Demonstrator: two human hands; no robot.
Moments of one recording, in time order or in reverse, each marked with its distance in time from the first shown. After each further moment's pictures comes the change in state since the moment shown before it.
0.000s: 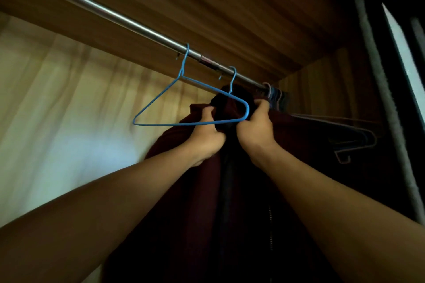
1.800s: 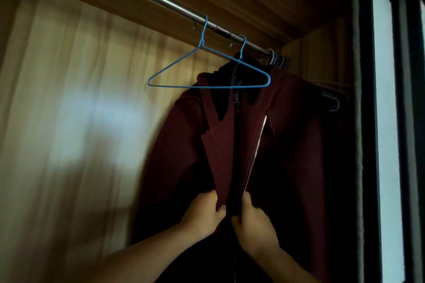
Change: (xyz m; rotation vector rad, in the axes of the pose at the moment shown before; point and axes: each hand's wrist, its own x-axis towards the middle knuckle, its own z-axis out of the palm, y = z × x) left_hand -0.279 -0.070 -0.004 0.388 -0.304 -0.172; right_hand -0.288 0.081 -0.038 -0.552 -0.520 0.185
